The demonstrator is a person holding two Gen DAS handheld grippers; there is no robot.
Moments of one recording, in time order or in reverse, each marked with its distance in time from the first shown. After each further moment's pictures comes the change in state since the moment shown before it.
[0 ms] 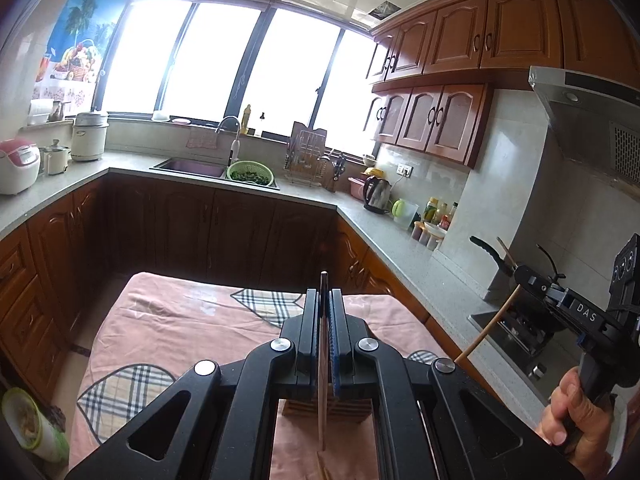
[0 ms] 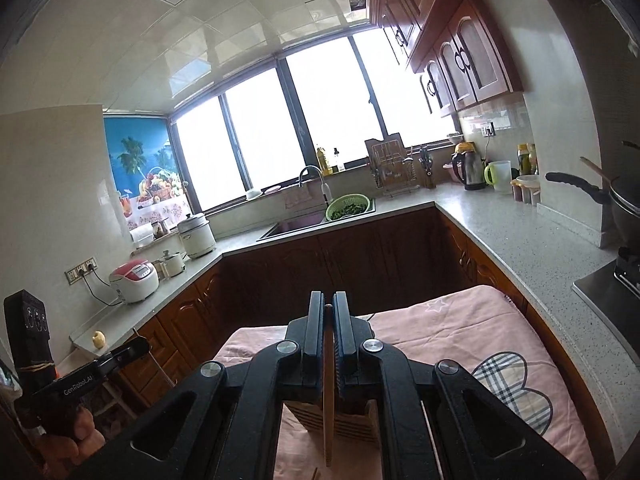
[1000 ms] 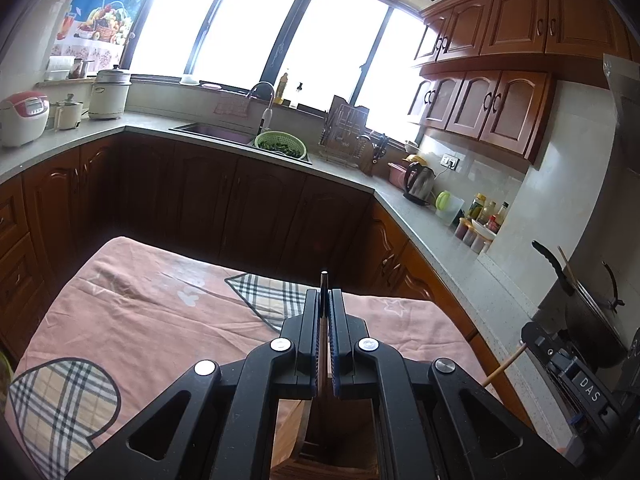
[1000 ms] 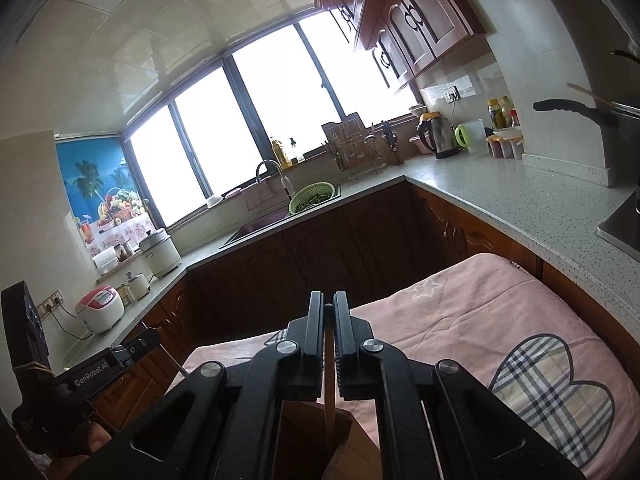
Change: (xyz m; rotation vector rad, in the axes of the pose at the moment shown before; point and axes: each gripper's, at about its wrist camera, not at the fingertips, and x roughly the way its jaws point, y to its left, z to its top) left arm 0.247 0.004 -0.043 -0.121 0.056 0.104; right arm 0.120 -0.066 -0.061 0.142 0.018 -0.093
